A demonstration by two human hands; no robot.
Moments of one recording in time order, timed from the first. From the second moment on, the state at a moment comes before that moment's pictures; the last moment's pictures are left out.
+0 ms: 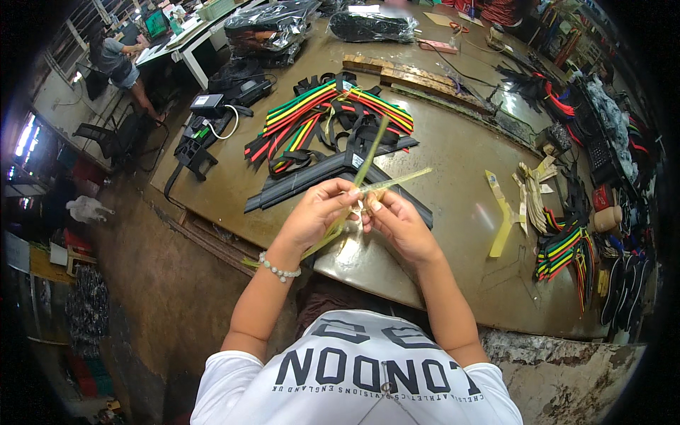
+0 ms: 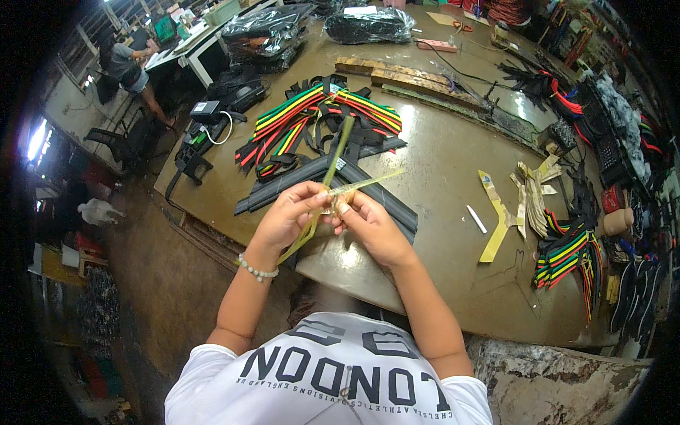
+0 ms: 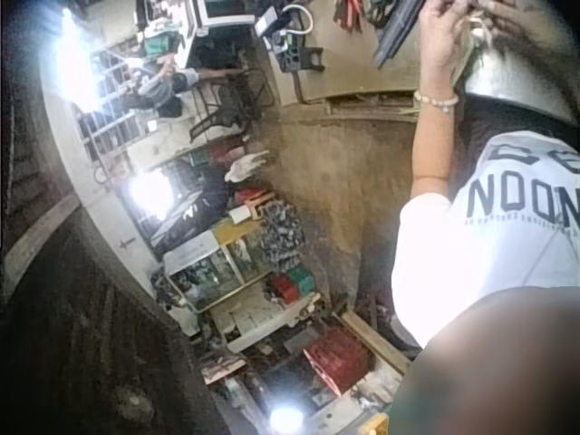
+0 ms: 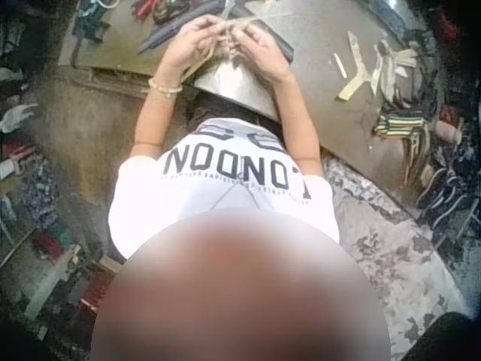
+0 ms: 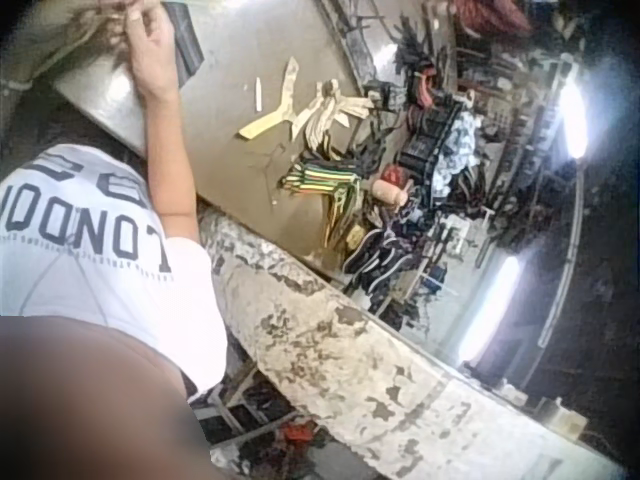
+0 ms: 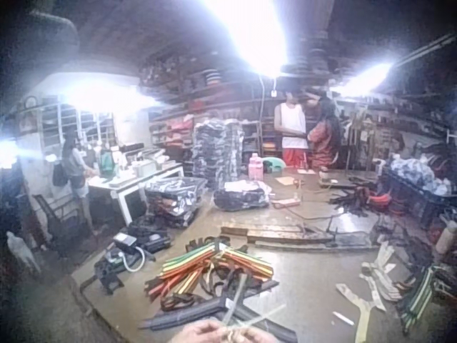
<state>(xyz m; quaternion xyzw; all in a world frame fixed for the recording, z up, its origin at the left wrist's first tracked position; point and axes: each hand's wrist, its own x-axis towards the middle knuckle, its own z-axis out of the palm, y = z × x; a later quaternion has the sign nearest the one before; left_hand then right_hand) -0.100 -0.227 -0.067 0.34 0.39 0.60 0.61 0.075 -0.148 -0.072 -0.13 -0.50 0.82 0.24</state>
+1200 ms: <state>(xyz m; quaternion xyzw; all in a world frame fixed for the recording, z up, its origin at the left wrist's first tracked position) -0.354 -0.327 -0.239 -0.27 0.25 0.91 0.18 0.291 -0.105 -0.037 -0.51 -0.53 0.20 0.65</state>
